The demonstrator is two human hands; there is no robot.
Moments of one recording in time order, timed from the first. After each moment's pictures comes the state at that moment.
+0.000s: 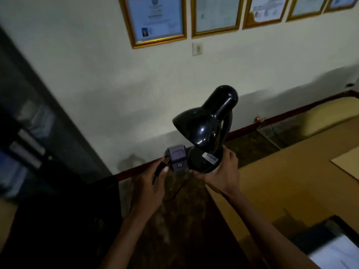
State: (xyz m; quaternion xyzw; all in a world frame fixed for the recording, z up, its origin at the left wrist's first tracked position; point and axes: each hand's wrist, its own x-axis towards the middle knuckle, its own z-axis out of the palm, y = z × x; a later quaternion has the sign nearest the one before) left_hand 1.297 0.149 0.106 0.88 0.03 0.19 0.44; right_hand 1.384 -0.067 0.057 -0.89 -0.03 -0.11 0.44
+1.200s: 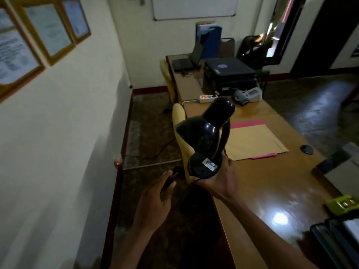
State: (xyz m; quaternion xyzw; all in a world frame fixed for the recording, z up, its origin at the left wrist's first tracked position) left_hand 1.904 -0.129 0.068 0.69 -0.57 -0.12 0.44; right_hand 1.714 -0.272 0.053 -0.73 0.53 -0.34 0.26
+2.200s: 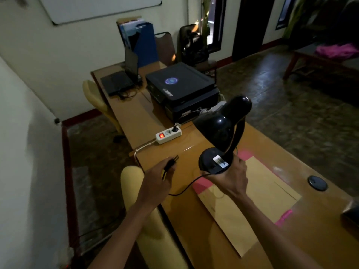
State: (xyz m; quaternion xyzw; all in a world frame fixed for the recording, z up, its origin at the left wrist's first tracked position) left_hand 1.971 -0.695 0.071 0.56 -0.71 -0.24 0.36; right_hand 1.723 -0.712 0.012 -0.54 0.73 -0.37 0.19
